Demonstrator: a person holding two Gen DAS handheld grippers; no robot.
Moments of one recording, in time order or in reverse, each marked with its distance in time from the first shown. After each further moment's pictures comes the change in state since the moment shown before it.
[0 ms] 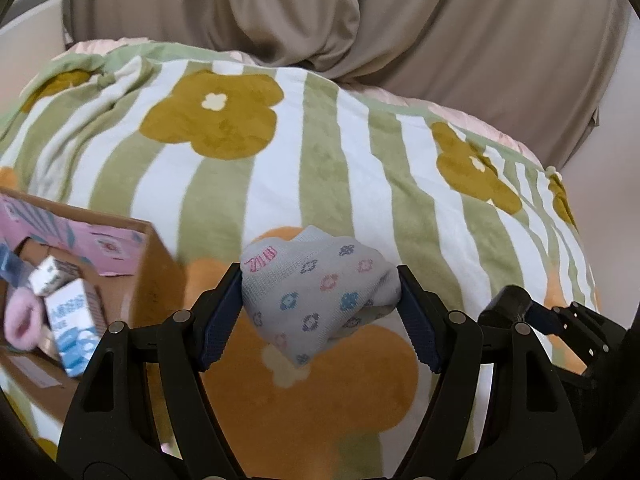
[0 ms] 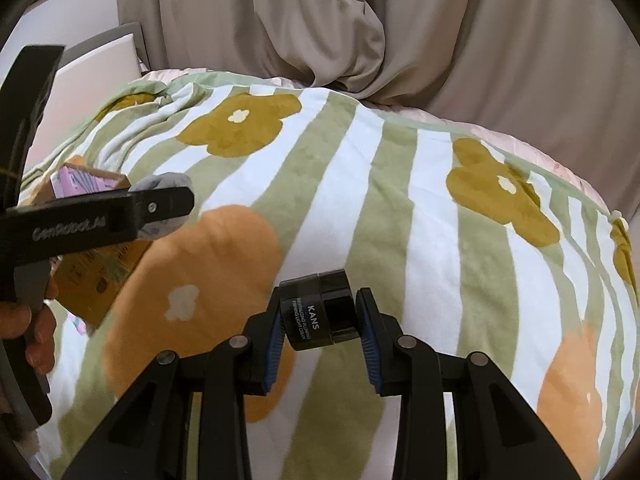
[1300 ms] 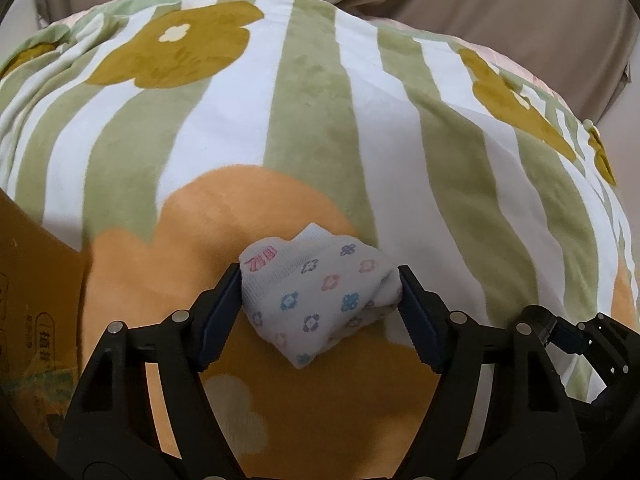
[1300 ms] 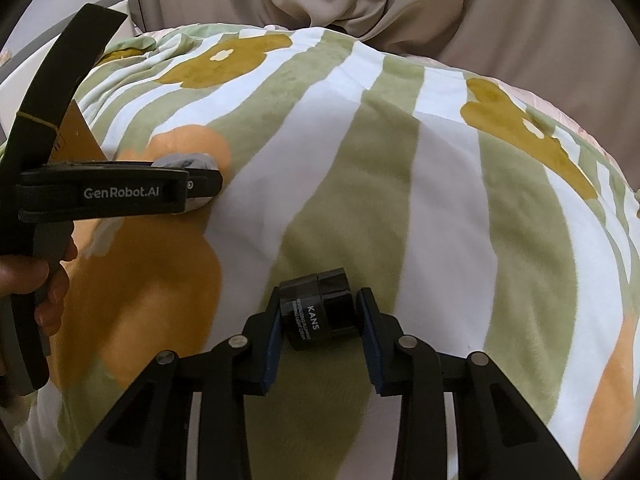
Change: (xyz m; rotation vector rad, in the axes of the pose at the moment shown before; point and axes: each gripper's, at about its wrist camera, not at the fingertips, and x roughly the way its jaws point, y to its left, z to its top) left arm 0.139 -0.030 -0.036 0.038 0.145 0.074; right arm 0.085 -0.043 -0.058 -0.038 0.094 0.031
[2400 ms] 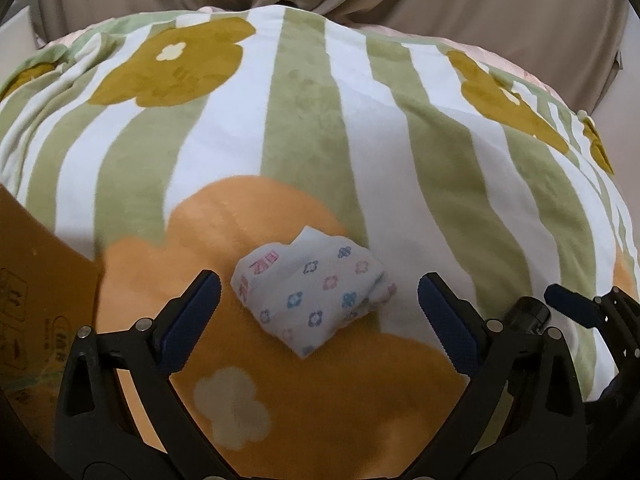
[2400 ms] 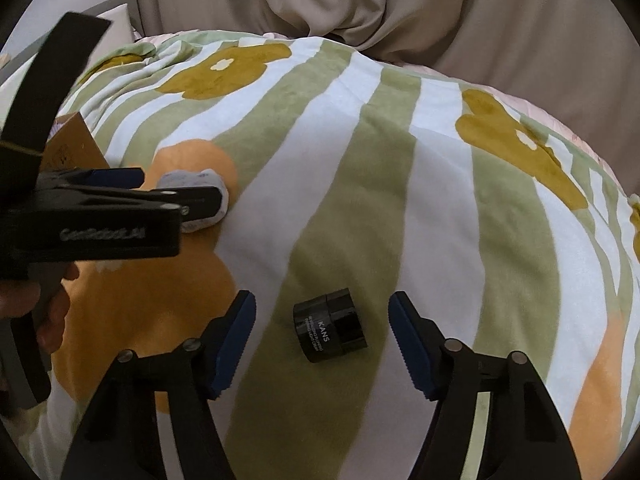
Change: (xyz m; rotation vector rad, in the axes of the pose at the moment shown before) left arm -0.011 -0.006 -0.003 0.051 -0.032 0.013; right arm -0.012 0.006 0.007 -0.012 -0.008 -0.023
